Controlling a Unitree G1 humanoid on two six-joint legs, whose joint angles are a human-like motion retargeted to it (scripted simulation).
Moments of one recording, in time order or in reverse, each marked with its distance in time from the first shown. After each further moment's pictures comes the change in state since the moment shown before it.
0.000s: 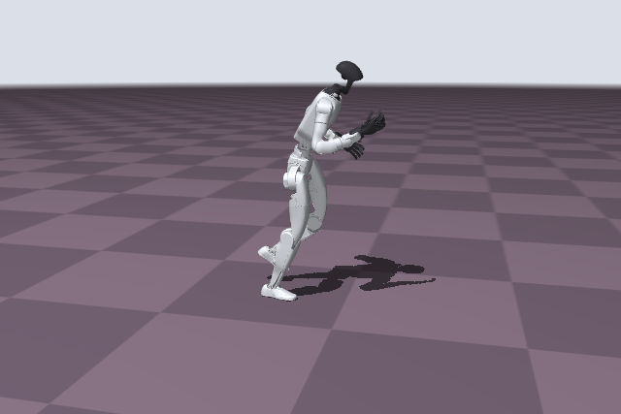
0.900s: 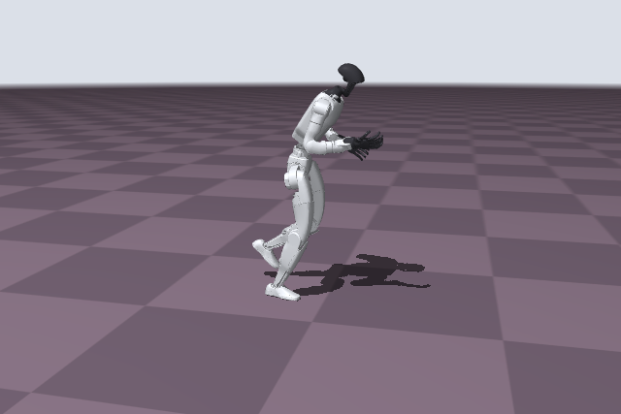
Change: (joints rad) left arm -0.026 -0.064 0.014 -0.084 -0.007 0.014 0.214; right arm 0.091 0.175 -0.064 0.106 0.193 -0.057 -0.205; waist -0.134 0.036 0.104; left_leg 0.075 -0.014 -0.177 0.100 0.052 -0.091; right_leg -0.069 -0.014 -0.089 0.200 -0.053 -0.011
